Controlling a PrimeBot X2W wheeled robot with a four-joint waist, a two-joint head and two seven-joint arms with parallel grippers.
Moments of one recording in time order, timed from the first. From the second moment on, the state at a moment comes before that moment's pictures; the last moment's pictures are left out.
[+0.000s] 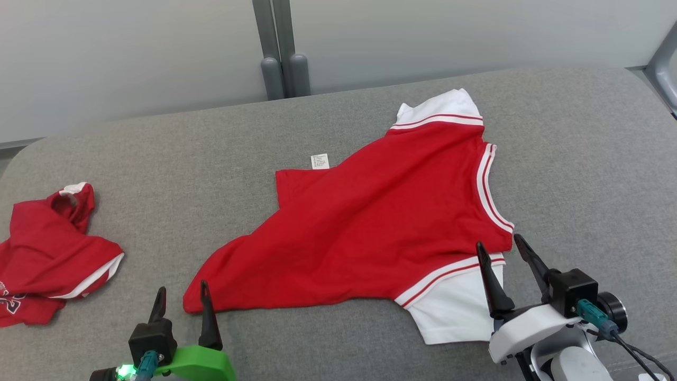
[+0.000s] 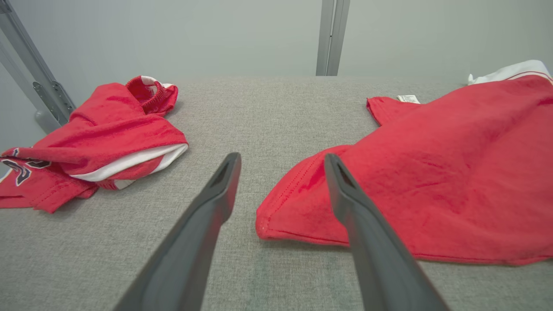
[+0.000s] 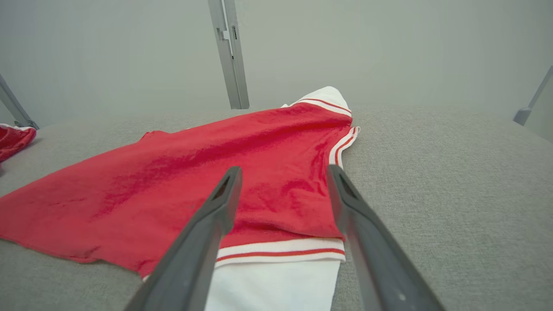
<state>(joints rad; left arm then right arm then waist) -0.03 0.05 -0.12 0.38 -0.19 0.14 -0.26 -0.09 -0.08 0.11 0.28 0.13 0.13 -0.26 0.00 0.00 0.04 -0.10</state>
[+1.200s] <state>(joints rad) -0.03 0.05 -0.14 0.40 -0.20 0.13 -0.26 -0.01 -0.11 0.14 0.55 0.18 0.13 -0.27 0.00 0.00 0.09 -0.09</state>
